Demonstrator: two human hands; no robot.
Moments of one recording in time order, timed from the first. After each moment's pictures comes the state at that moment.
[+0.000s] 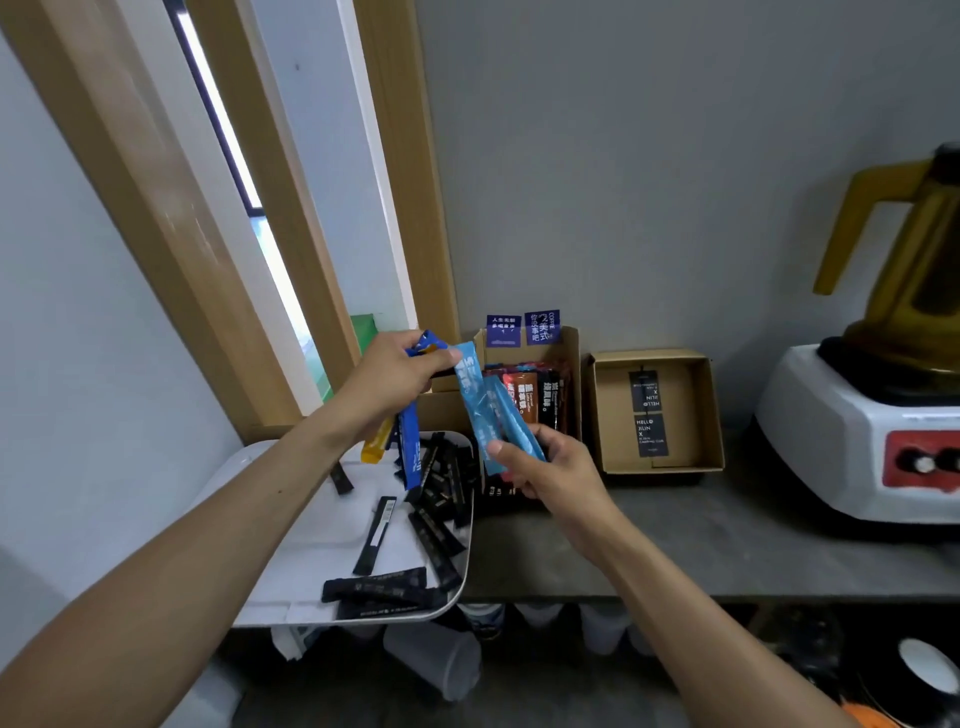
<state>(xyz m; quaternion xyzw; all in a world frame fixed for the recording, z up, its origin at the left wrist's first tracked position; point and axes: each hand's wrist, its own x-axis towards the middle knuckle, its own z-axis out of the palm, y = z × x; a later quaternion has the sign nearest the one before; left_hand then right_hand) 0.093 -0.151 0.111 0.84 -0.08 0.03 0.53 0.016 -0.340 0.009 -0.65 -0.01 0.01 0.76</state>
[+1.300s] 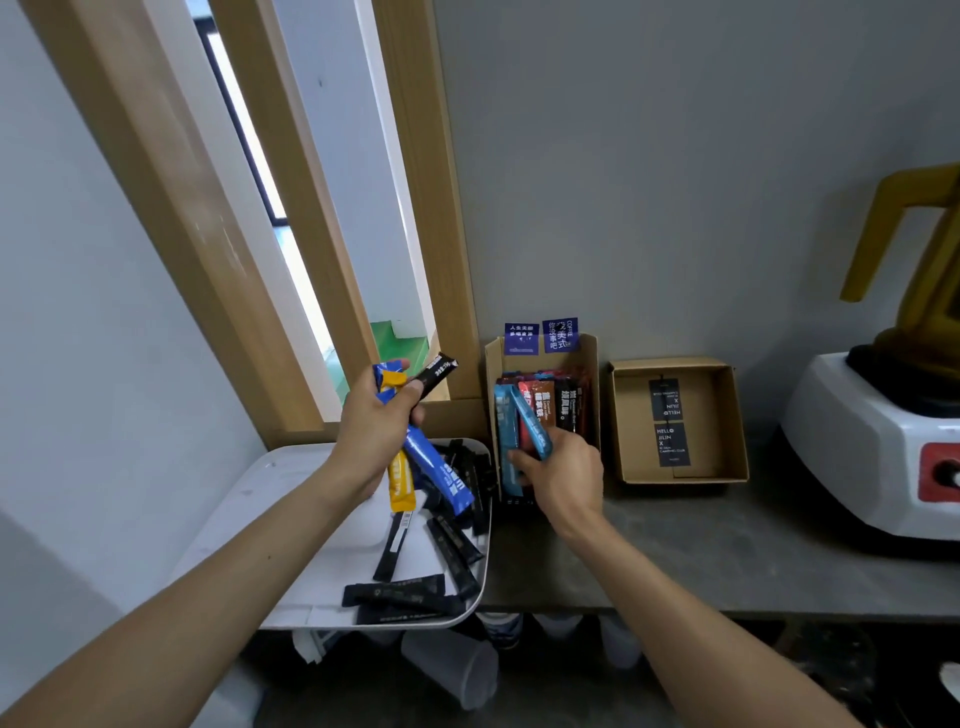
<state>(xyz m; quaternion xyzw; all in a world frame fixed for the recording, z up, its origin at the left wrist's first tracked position) 0.069 -0.124 0.074 0.74 0.00 0.11 0.66 0.072 -0.325 -0.036 -0.84 0.10 -0.16 0.50</state>
